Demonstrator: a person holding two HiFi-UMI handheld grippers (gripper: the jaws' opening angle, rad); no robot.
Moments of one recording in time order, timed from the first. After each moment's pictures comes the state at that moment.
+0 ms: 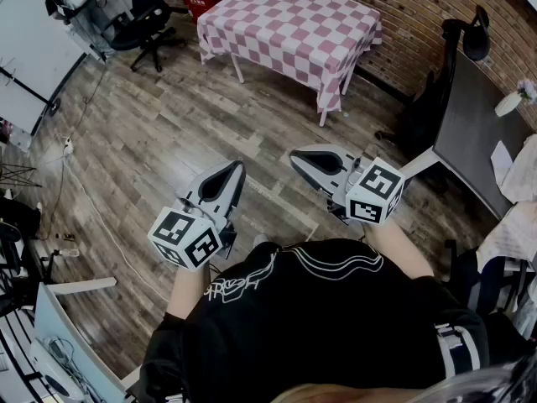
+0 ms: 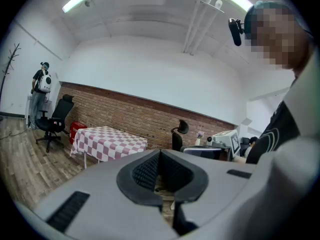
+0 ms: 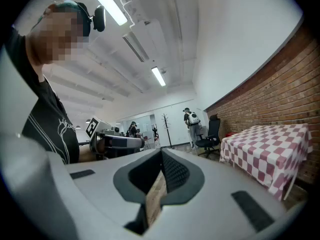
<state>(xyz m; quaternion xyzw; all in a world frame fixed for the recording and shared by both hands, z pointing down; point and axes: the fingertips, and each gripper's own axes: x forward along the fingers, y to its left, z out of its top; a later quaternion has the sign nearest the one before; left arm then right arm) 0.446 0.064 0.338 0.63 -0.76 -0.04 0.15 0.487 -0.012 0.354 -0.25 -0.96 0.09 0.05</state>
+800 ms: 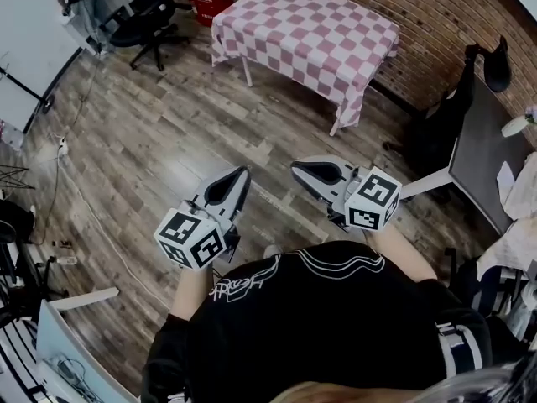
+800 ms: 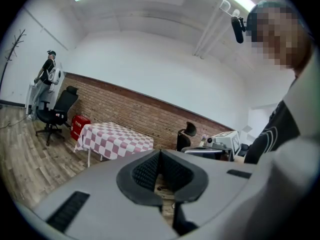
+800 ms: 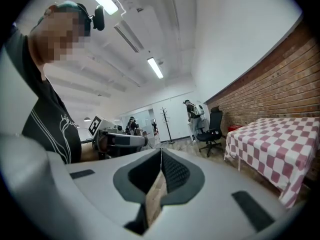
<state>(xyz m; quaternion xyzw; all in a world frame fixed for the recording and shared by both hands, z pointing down) 0.311 0.106 0.353 0.63 -0.75 -0.06 0.18 0.356 0.039 0.369 -0.26 -0.96 0.09 0.09</state>
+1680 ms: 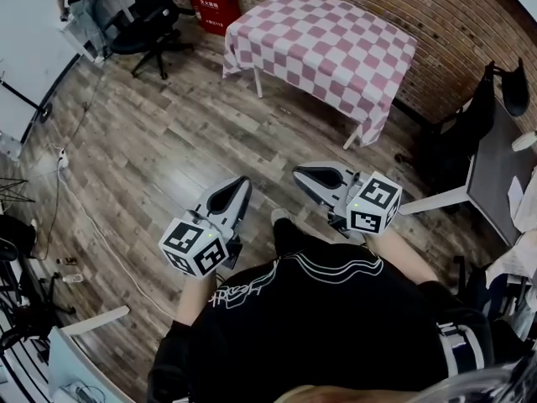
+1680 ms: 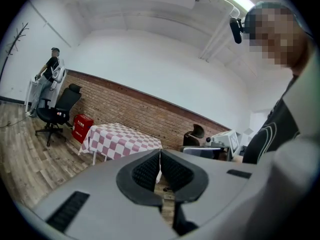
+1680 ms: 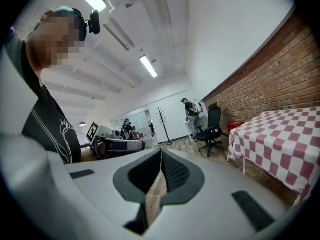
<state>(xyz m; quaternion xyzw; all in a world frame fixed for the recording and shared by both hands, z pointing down) 0.174 0.134 0.363 0.64 -0.75 -0.08 0.18 0.216 0.059 0.373 -0.24 -0.96 0.12 0.09</state>
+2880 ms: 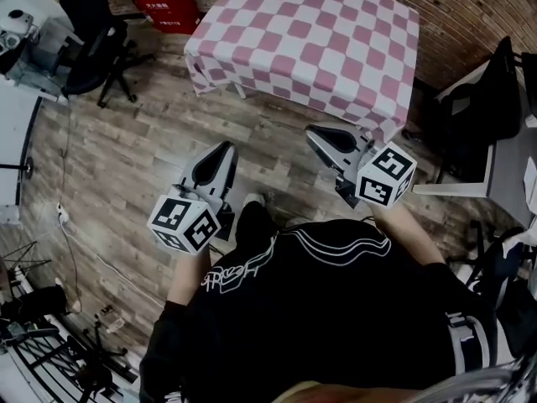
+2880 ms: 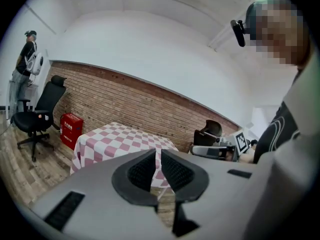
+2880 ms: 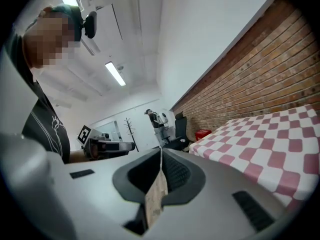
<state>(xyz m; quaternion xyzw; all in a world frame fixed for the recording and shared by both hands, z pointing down) -0.097 -0.089 0.388 0.67 -0.71 -0.03 0.21 -0.007 -0.189 0.404 -0.08 -0.98 0.17 0.07</state>
